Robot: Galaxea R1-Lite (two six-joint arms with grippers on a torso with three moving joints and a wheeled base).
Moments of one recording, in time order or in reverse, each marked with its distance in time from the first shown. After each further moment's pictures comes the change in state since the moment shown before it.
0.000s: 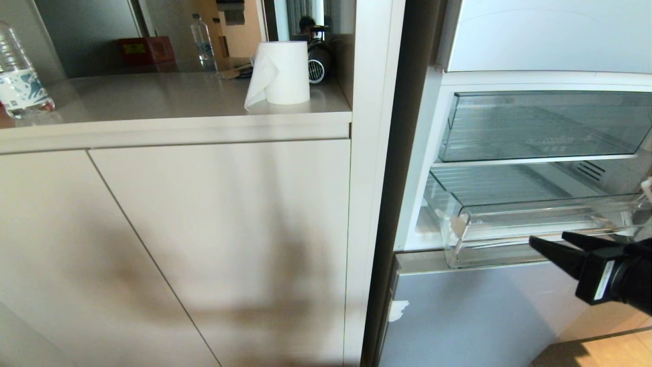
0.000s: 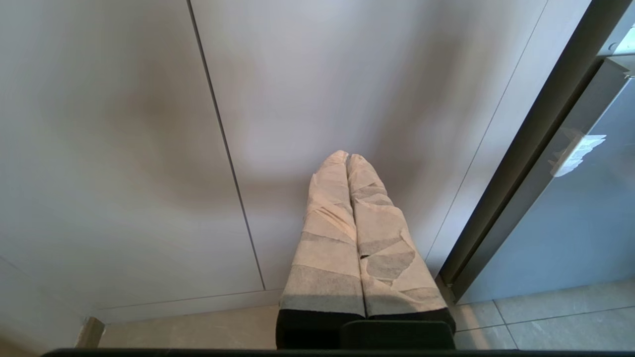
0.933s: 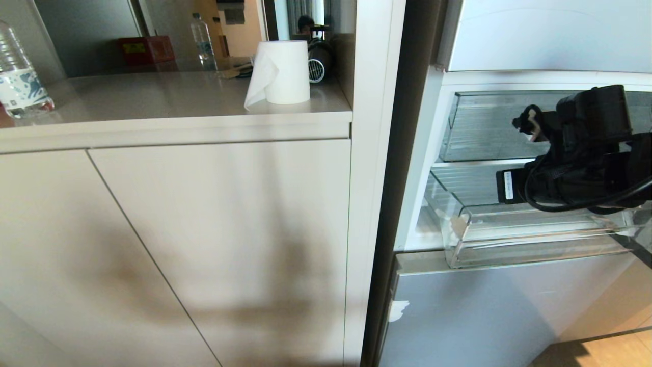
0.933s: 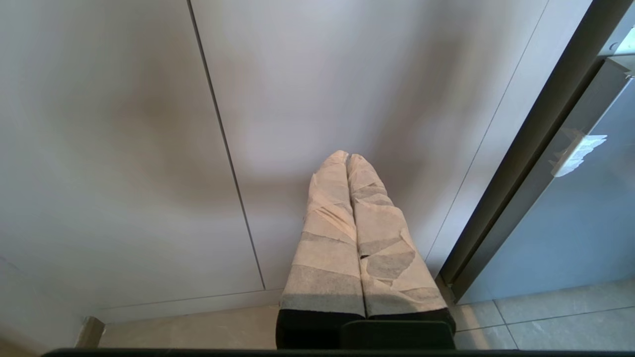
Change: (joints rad) left arm 0.000 0.000 0.000 0.000 0.000 0.000; right arm -0.190 0.569 -0.695 0.399 0.001 -0.080
